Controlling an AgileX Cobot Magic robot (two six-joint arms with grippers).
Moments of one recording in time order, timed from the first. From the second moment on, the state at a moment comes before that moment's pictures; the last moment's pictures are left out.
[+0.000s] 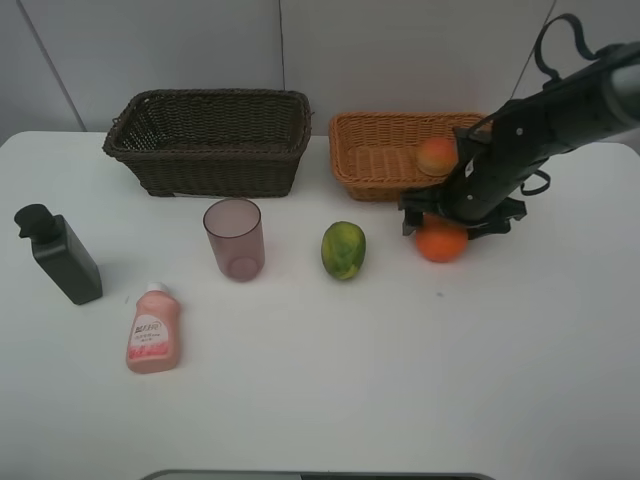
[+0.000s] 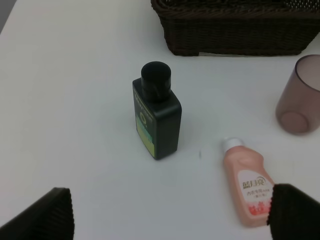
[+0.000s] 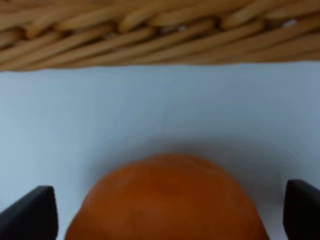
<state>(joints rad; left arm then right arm) 0.01 -0.01 -0.50 -0.01 1.06 0.01 0.30 1.97 -1.04 -0.14 0.37 0.40</state>
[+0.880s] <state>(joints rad) 0.01 -0.01 -0.50 -0.01 1.06 0.01 0.30 2.00 -1.04 -0.15 0.37 0.40</state>
